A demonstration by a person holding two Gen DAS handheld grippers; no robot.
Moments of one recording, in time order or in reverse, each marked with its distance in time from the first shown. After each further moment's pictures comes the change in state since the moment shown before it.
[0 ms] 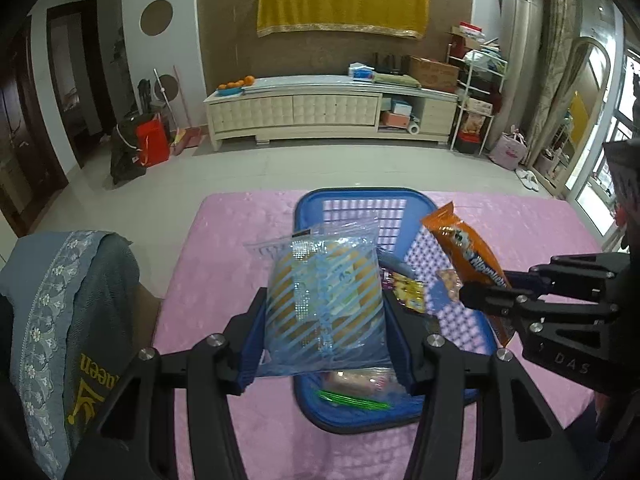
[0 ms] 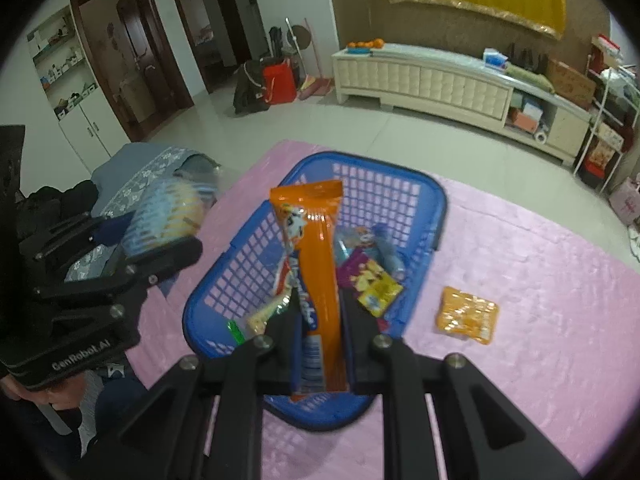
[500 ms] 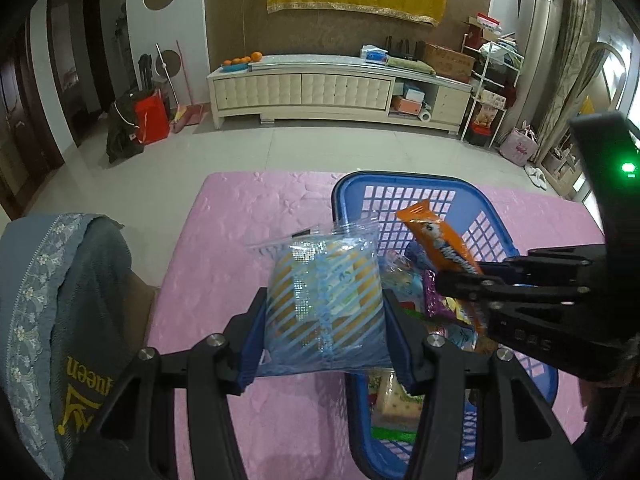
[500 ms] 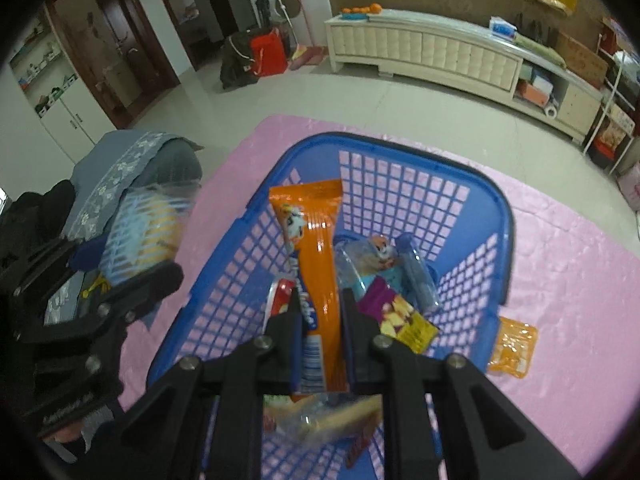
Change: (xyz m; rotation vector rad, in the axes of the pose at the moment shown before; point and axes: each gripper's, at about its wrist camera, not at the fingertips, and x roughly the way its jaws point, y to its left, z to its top) left arm 0.055 0.033 0.004 -0.041 0.062 -0.018; right arm 0.083 0.004 0.035 0.057 0.116 -0.025
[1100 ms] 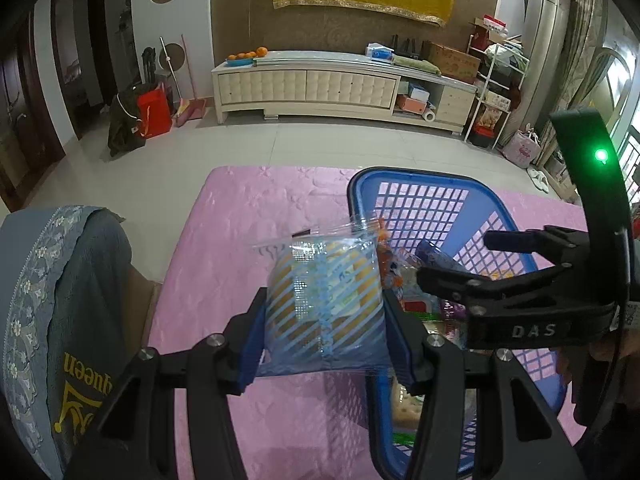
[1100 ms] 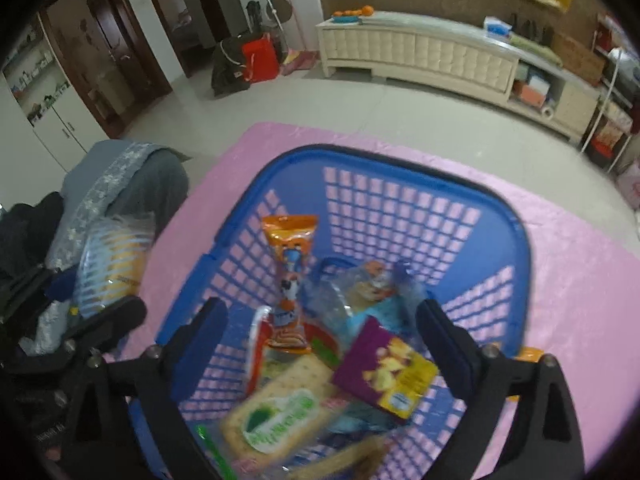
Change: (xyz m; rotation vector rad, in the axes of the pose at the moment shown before) left arm -0.004 0.007 0.001 -0.018 0.008 -0.002; right arm -0.008 -0.010 0.002 -0.007 -0.048 -0.032
